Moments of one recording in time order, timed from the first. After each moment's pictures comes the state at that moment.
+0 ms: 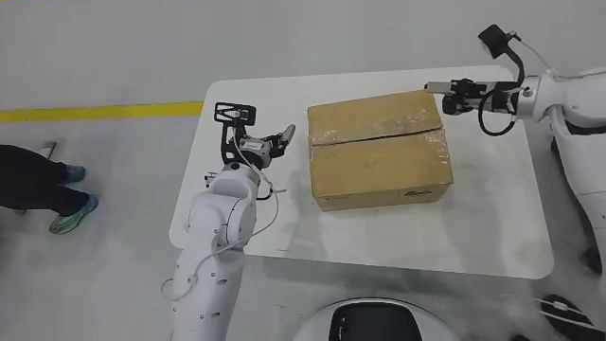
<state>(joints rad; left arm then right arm) 1.03 -1.40 -1.33 -1.79 1.36 -0.01 -0.65 -0.61 -1.10 1.45 -1.16 -0.10 -0.12 1.23</state>
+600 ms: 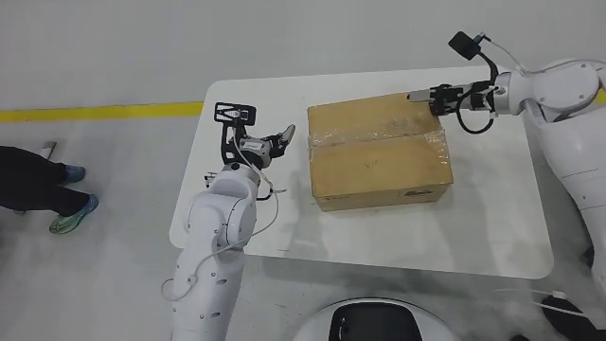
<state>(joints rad) 1.03 -1.40 -1.33 -1.79 1.36 -0.01 -0.65 -0.47 -1.11 1.27 -1.01 -0.17 -0.20 1.22</state>
